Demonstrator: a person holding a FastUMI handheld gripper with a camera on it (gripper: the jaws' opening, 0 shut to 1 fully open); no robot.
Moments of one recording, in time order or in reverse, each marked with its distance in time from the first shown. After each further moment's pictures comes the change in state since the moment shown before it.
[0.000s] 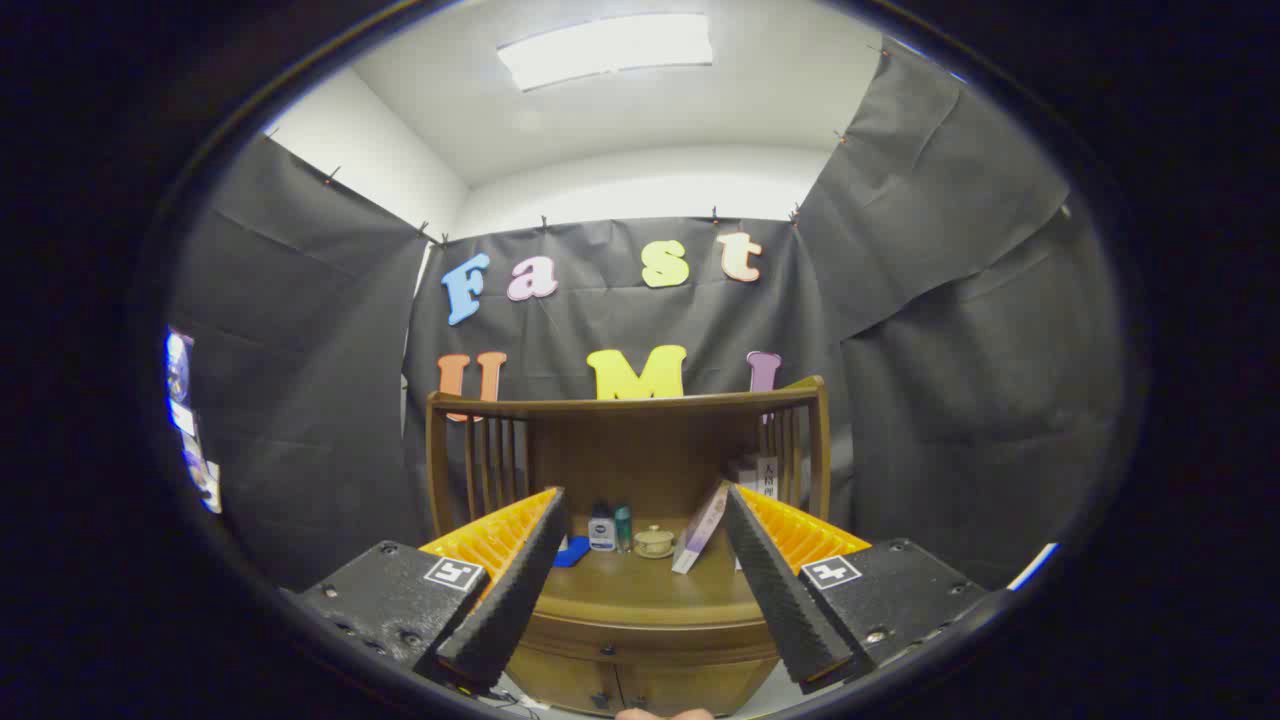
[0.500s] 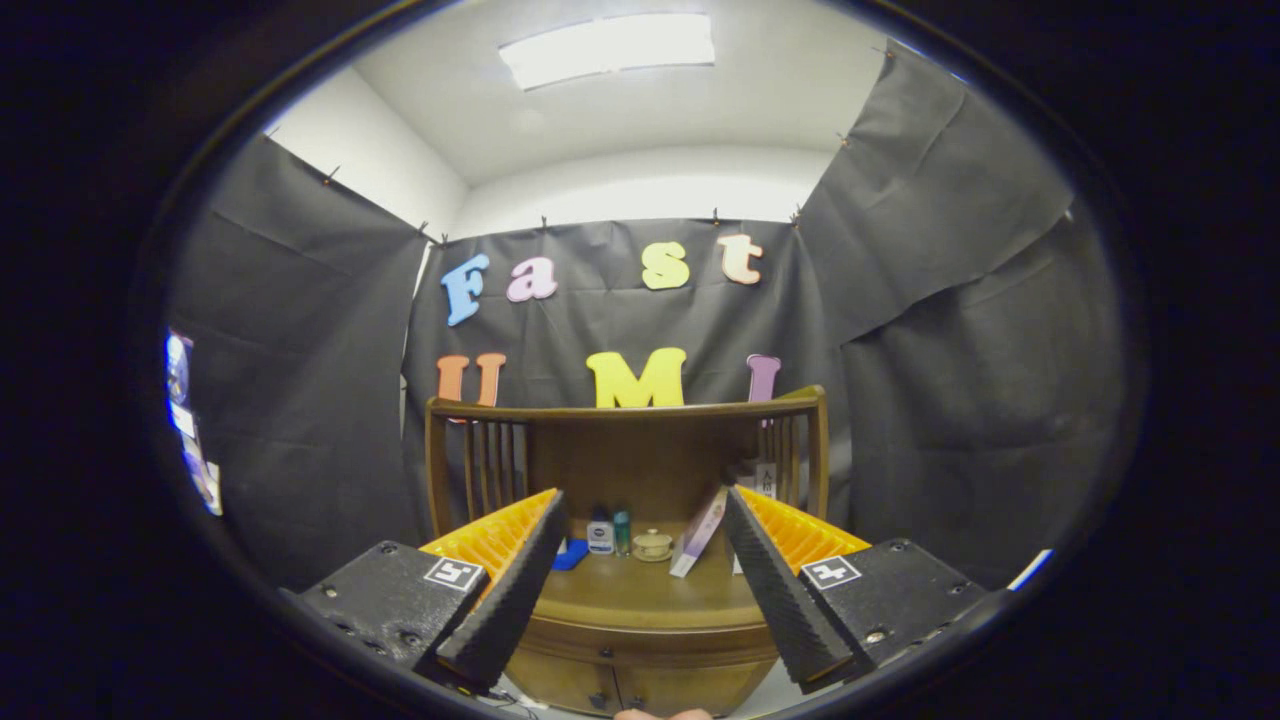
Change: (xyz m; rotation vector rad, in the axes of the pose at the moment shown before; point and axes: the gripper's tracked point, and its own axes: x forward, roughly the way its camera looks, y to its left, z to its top) arm 0.002 -0.001 0.014 -0.002 0.001 -0.004
